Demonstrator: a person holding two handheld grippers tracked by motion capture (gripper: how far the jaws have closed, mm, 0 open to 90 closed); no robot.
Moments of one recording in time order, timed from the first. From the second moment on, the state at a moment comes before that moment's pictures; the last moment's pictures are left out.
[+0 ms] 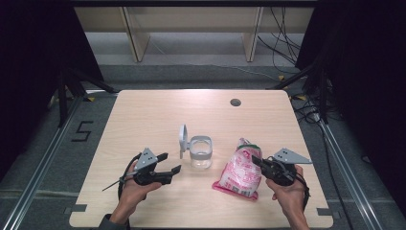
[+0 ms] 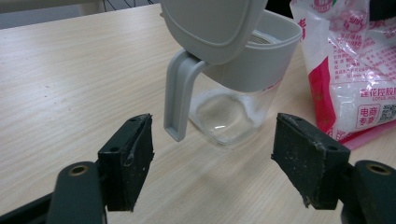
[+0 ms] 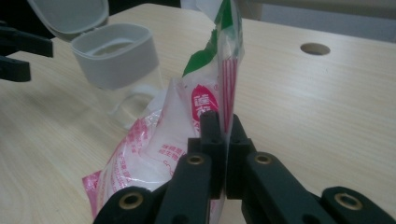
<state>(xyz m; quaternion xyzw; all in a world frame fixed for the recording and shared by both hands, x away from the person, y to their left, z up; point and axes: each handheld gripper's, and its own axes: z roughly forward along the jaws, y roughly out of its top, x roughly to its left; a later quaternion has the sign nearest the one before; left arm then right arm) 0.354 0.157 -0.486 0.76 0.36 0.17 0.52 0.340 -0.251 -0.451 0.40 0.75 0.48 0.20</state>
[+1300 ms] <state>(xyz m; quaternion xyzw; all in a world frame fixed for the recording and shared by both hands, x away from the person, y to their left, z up) 0.318 0.029 -0.510 0.82 0.24 0.12 0.51 0.335 -0.202 -0.373 0.29 0.79 0.48 0.24</state>
